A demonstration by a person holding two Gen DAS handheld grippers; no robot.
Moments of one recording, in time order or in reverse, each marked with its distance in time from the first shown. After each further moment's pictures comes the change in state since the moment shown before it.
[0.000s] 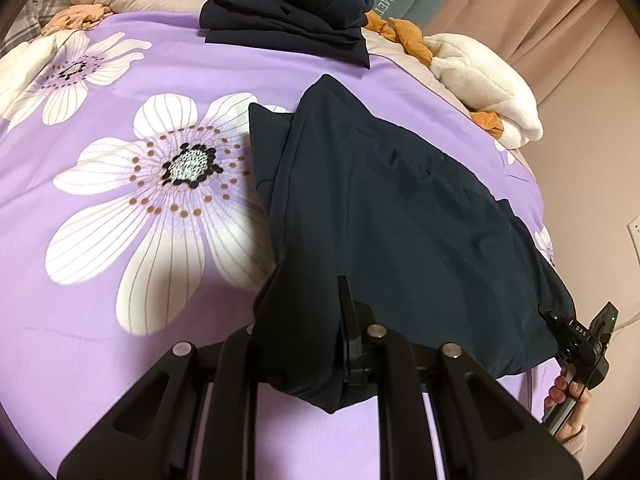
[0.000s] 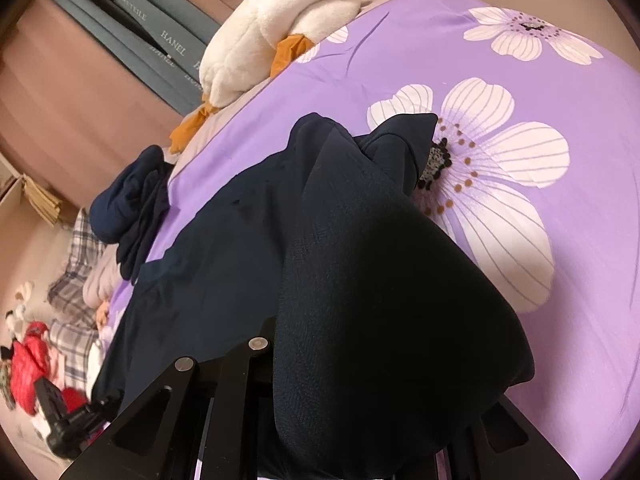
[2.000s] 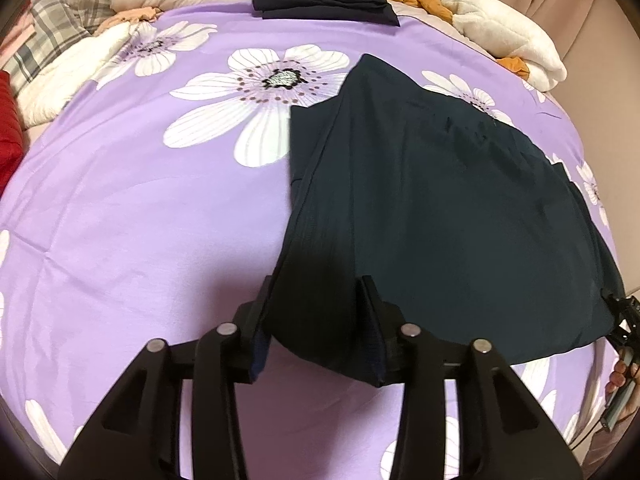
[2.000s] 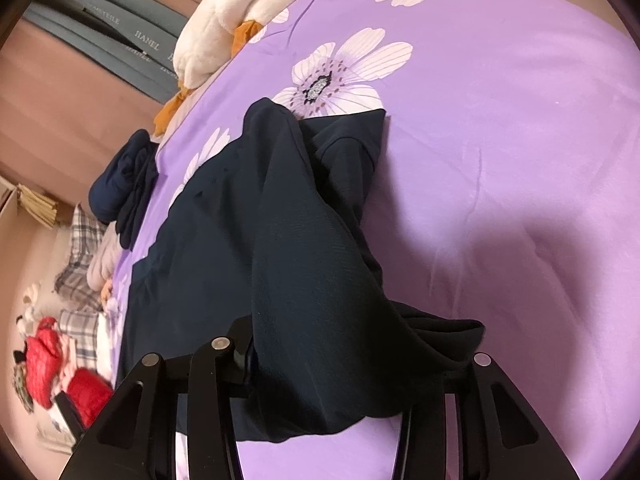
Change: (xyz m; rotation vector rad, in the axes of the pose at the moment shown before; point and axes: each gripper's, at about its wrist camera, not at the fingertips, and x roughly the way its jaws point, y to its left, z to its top) left arm -0.060 0.021 -0.107 0.096 0.043 0.248; right arm -0.069 -0.046 -0.073 0.108 0.092 -0.035
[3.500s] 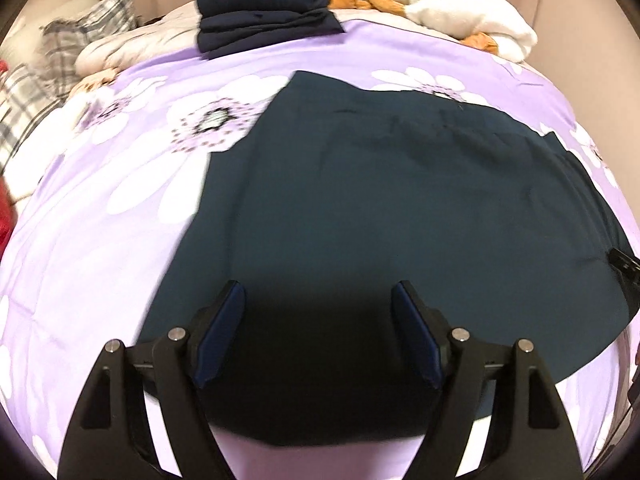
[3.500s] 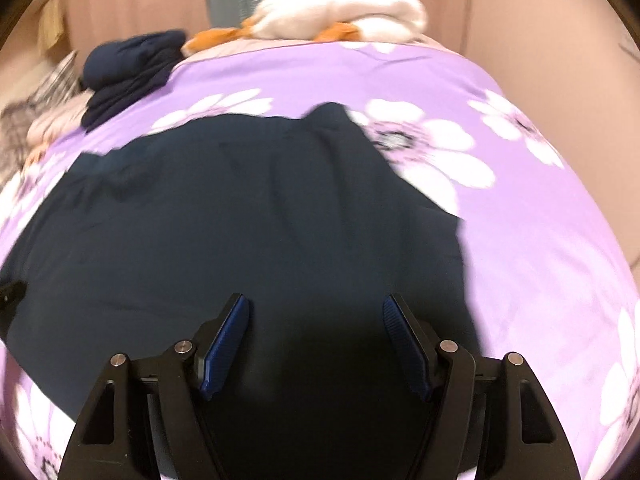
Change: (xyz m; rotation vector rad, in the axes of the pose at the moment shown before) left arm 0.017 -0.060 0.001 0.167 -0.098 0.046; right arm 0.030 0.078 0.001 -0.570 -0.095 -0.336
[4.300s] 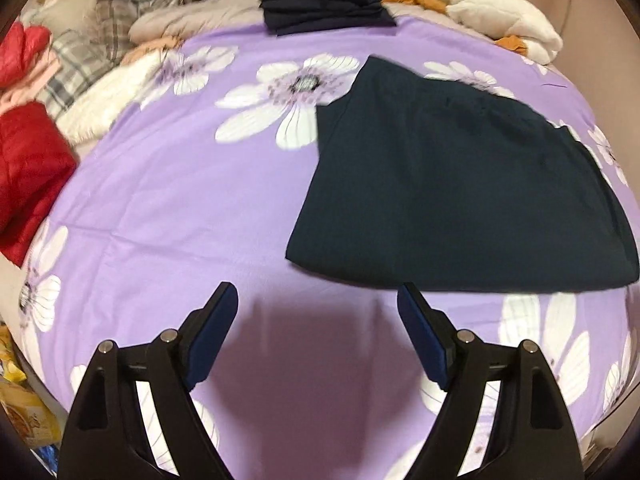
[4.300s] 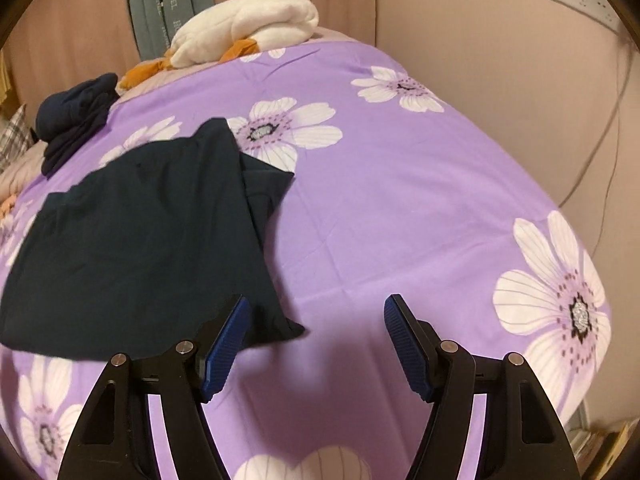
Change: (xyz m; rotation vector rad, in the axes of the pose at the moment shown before) left arm -0.079 0.048 -0.054 -0.041 0.047 0.086; right arm -0.088 -0.080 -0.055 0.185 -0.006 -0.124
